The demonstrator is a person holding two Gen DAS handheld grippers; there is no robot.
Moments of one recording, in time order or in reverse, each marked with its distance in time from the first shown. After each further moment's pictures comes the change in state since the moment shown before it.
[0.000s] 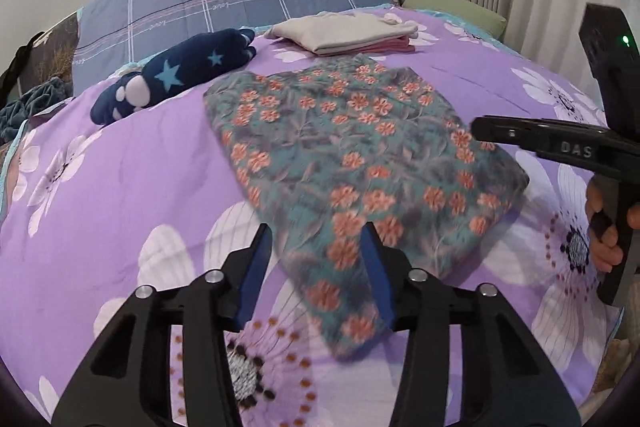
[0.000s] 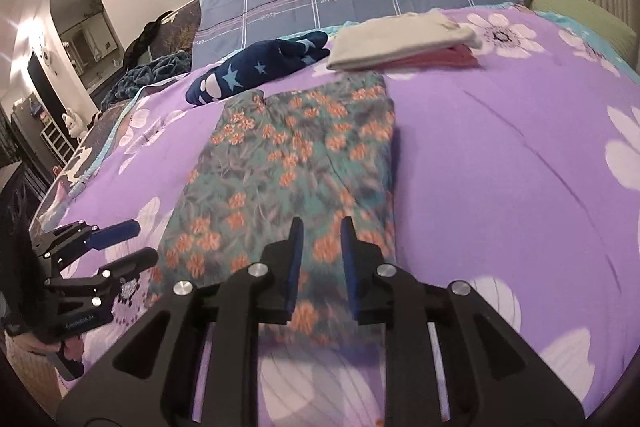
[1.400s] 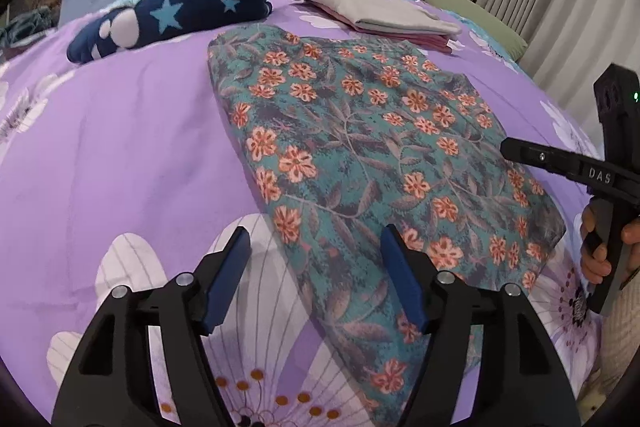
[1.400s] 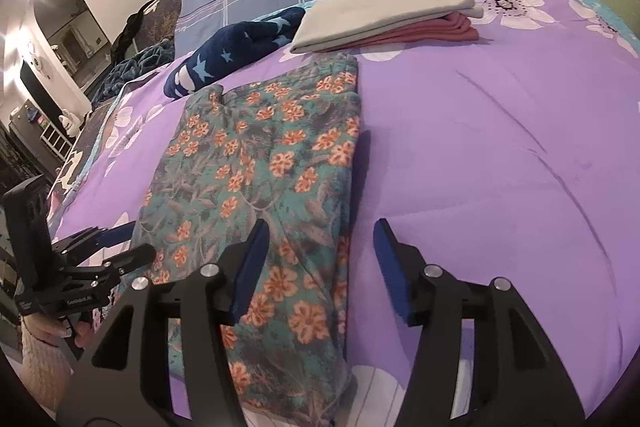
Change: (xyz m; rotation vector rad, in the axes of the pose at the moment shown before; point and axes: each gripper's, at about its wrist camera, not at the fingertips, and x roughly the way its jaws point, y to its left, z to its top) left arm 0.063 0.055 0.013 -0.195 0.100 -0.127; right arm 0.051 -0.045 0.030 0.062 0.116 0.036
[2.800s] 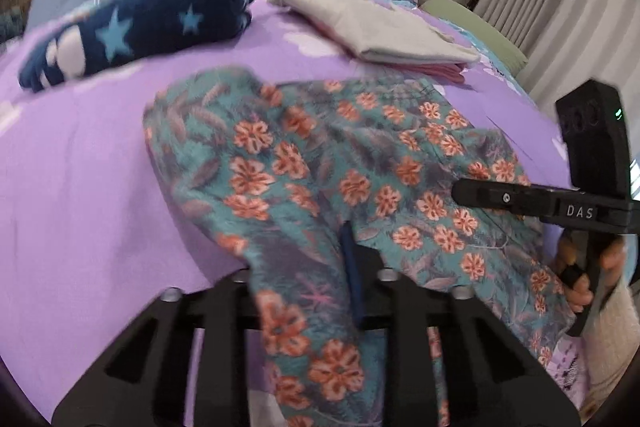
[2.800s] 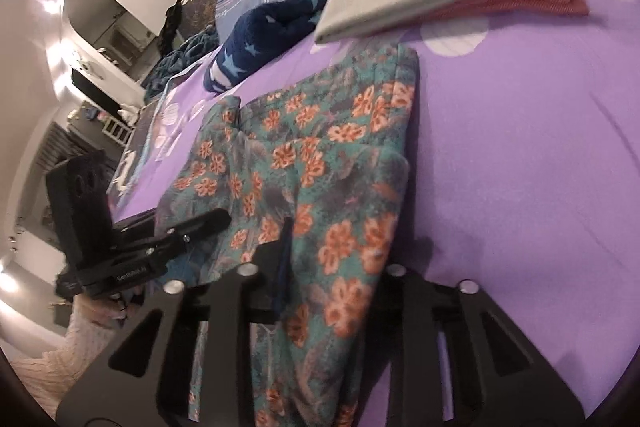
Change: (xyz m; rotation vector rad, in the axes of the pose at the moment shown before) left arm 0.059 -0.008 0.079 0.046 -0.023 -0.029; right arm 0.078 -0.011 0.060 0.030 0.116 0.267
